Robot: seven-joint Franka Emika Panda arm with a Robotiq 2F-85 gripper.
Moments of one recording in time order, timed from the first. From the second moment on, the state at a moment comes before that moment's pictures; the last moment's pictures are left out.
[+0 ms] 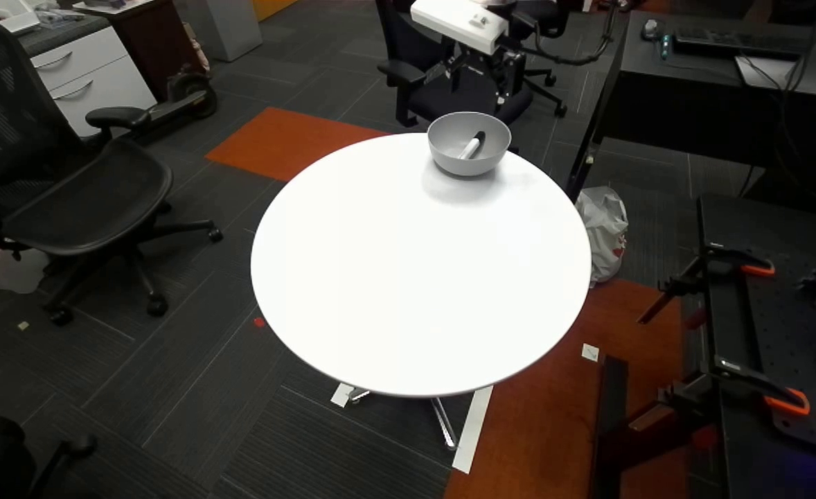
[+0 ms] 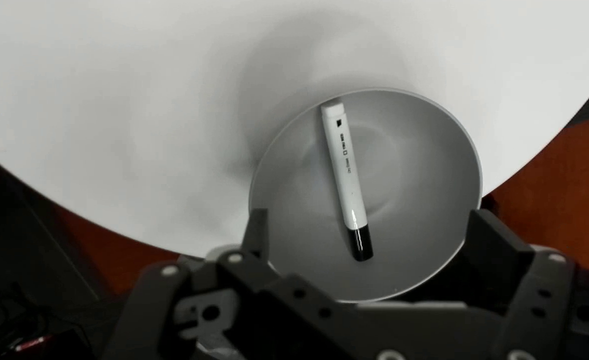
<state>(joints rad) -0.11 0.45 -0.20 -1.90 0.03 2.45 1.62</state>
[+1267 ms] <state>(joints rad) -0.13 0.78 -0.26 -1.65 0.08 2.44 1.68</state>
